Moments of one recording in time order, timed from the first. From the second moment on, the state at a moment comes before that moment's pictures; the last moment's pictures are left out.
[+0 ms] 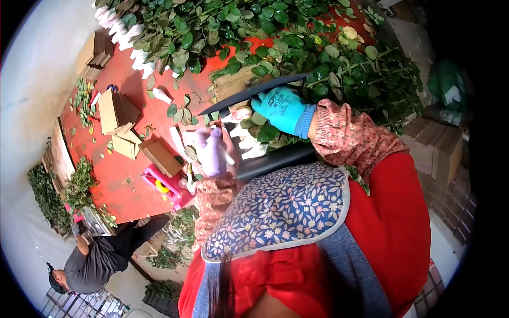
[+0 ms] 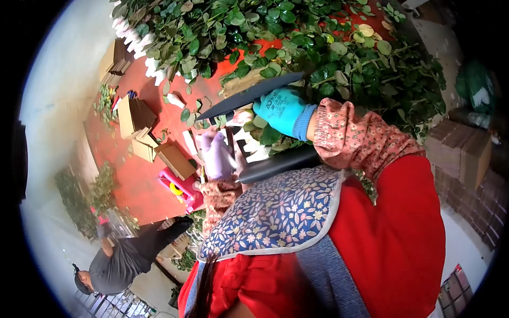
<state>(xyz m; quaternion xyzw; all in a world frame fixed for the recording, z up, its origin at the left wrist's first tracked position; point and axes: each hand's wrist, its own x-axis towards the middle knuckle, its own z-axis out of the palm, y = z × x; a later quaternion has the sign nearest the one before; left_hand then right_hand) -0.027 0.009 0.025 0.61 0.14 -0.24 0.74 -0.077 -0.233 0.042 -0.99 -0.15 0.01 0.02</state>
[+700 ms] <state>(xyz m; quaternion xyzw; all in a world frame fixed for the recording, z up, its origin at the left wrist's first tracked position) -0.011 0.058 0.035 0.53 0.13 -0.23 0.81 -0.079 -0.250 0.061 -0.98 -0.12 0.02 0.16</state>
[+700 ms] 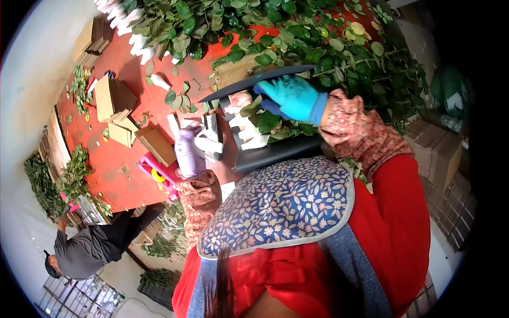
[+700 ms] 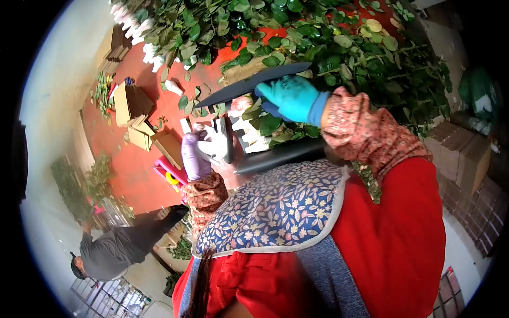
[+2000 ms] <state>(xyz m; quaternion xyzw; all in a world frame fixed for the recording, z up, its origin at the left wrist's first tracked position) -0.035 0.052 0.043 0.82 -0.17 -0.29 0.46 -0.089 -0.269 0.062 -0.91 -0.21 -0.01 0.37</state>
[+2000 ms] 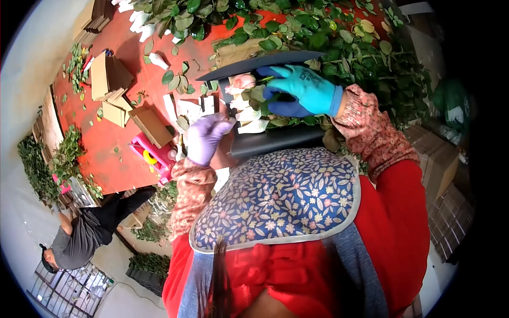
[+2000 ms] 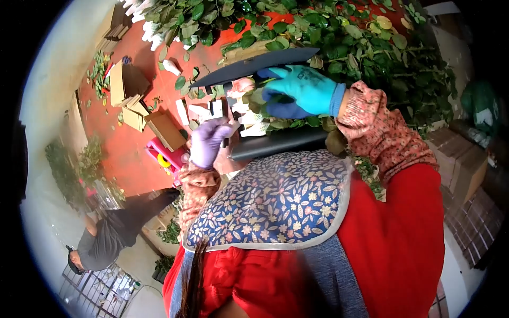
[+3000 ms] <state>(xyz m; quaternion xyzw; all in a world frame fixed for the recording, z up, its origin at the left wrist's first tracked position) -0.034 0.033 0.038 0.76 -0.25 -0.40 0.45 -0.096 -0.234 0.154 -0.96 -0.19 0.20 0.10</state>
